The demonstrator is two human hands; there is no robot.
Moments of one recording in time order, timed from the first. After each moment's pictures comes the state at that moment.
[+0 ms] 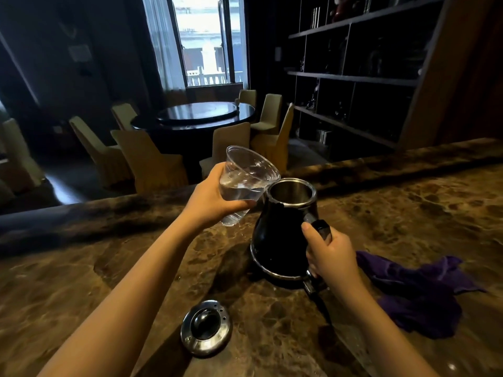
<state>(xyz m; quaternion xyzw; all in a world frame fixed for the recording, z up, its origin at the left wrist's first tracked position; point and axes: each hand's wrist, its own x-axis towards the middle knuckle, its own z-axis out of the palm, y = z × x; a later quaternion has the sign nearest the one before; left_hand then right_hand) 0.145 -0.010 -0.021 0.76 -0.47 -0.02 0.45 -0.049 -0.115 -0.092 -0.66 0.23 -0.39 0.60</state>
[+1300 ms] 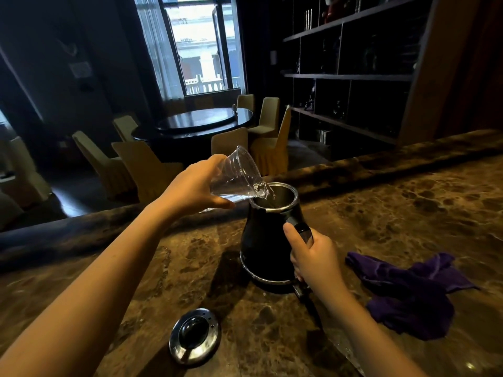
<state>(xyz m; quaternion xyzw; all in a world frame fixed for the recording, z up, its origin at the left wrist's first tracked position) 0.143 -0.023 0.022 0.81 -0.54 0.07 0.21 -0.052 -0.117 -0.090 -0.69 0.23 -0.39 0.57</state>
